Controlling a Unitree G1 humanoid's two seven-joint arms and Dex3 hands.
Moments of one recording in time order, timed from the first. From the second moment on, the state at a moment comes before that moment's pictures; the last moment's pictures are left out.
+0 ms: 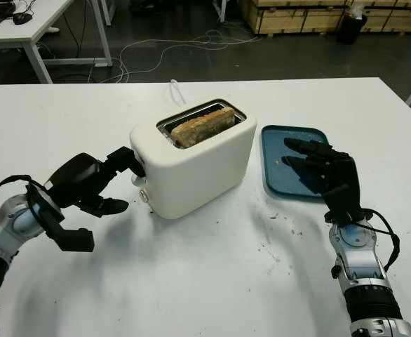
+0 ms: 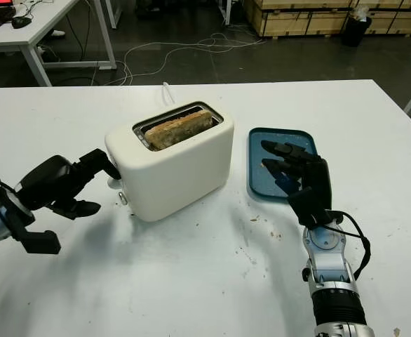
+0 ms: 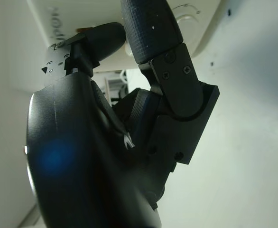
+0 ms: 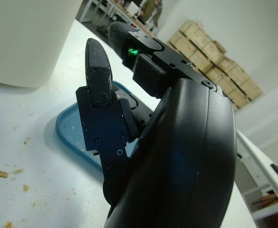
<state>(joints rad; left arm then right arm) -0.38 0.73 -0.21 0.66 0.51 -0.97 -0.01 -0.22 -0.26 -0.12 0.40 -0.09 -0.39 0.01</state>
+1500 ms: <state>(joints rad) -0.41 0.63 -0.35 0.90 0.52 -0.88 0.18 -0.22 -0.27 -0.14 0.39 -0.05 -0.40 0.06</state>
